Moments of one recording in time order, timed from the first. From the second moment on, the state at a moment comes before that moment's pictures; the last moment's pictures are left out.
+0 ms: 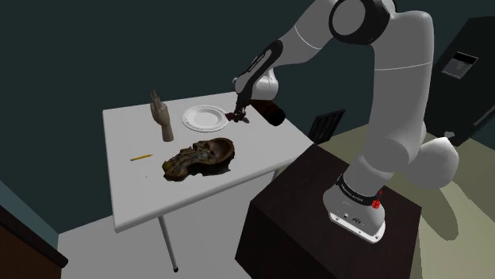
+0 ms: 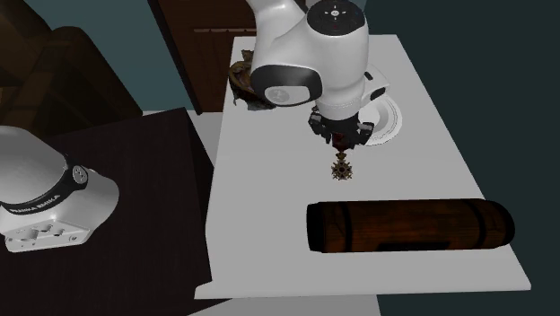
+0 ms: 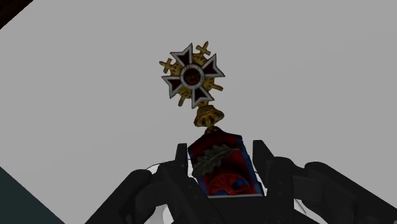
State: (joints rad) arm -0.05 0.48 0.00 -2.18 0.37 2.93 -1.26
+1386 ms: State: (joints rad) arm 0.02 0.24 -0.10 -2.19 0.25 2.71 -1.14
